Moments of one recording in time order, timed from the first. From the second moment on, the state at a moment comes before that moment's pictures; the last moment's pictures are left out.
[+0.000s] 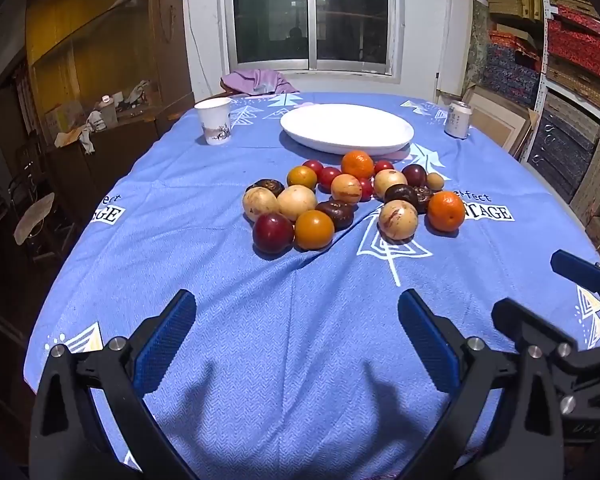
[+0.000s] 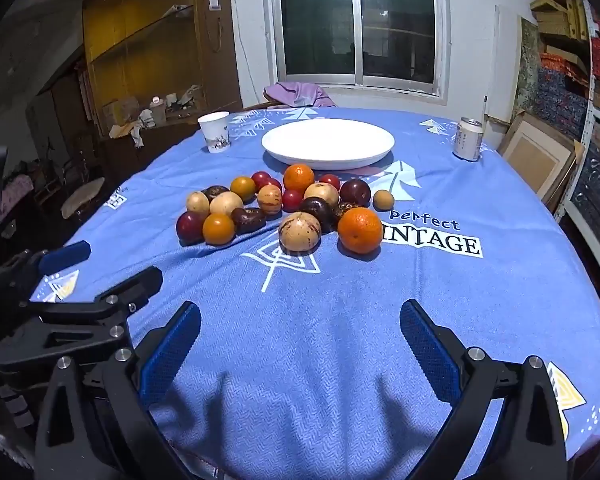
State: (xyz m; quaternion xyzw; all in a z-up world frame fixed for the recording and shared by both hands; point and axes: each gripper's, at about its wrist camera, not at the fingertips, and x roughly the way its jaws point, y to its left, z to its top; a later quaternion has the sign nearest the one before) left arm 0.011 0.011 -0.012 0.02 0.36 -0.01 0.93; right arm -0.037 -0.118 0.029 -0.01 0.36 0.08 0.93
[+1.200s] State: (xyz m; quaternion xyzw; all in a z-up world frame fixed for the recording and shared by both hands) left arm 0.017 0.018 -0.017 0.01 0.37 -0.01 0.93; right arm -0.042 -0.117 0.037 -0.02 0.33 0.08 0.94
